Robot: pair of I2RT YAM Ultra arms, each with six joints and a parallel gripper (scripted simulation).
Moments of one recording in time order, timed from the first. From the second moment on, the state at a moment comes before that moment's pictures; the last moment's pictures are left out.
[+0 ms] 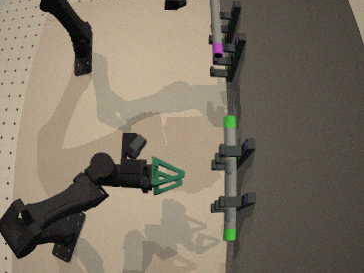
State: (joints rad) left arm -0.04 1.35 1.06 0.24 0.11 1.59; right arm 1.10 1.39 0.59 0.78 0.76 -1.58
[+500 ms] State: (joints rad) left arm -0.05 1.38 1.09 0.24 0.10 1.59; right arm 1.10 1.39 0.59 0.78 0.76 -1.58
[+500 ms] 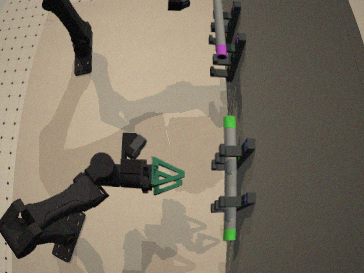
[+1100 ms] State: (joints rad) left arm -0.07 1.41 1.13 0.24 0.09 1.59; right arm 1.10 1.39 0.59 0.78 0.76 -1.58
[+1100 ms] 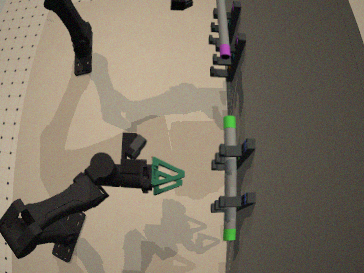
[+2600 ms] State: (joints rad) left arm -0.07 1.41 1.10 0.29 0.09 1.59; right arm 1.10 1.39 0.59 0.78 0.76 -1.58
